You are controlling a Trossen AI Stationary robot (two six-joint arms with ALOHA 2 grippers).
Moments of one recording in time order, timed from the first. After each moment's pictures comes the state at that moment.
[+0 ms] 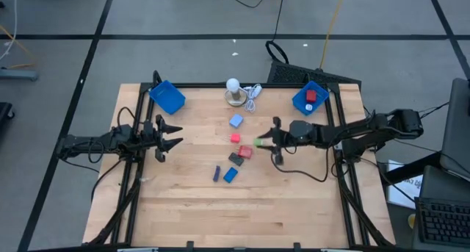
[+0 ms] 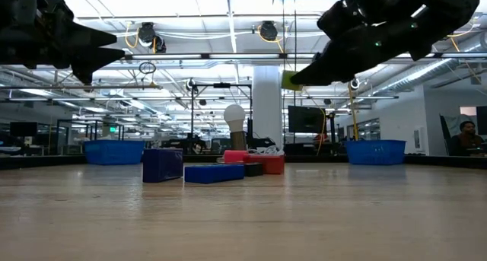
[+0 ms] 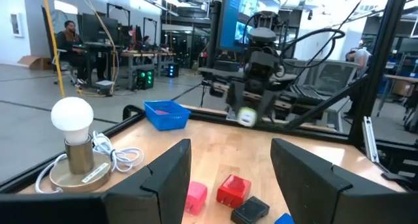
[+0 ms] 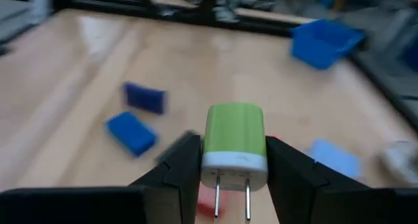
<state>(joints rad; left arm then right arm) 0.00 0.01 0.02 0.11 -0.15 -0.10 -0.07 1.29 0.49 0.48 -0.03 -0.15</state>
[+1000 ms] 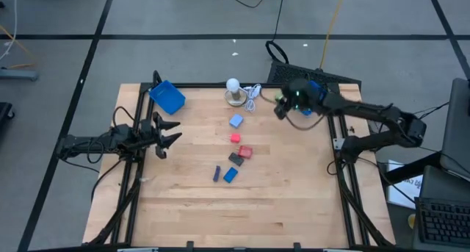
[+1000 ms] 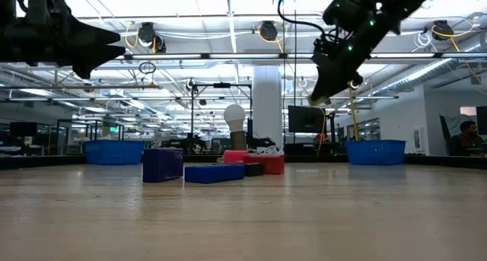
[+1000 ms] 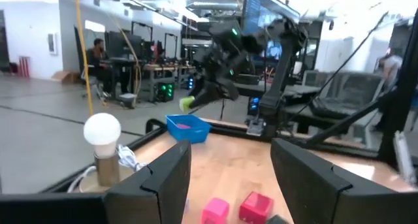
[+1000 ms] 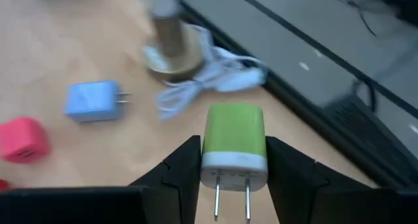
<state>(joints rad) 0.00 0.01 0.02 0.16 -0.24 -0.04 -0.56 1.24 0.85 -0.30 0.16 0.11</state>
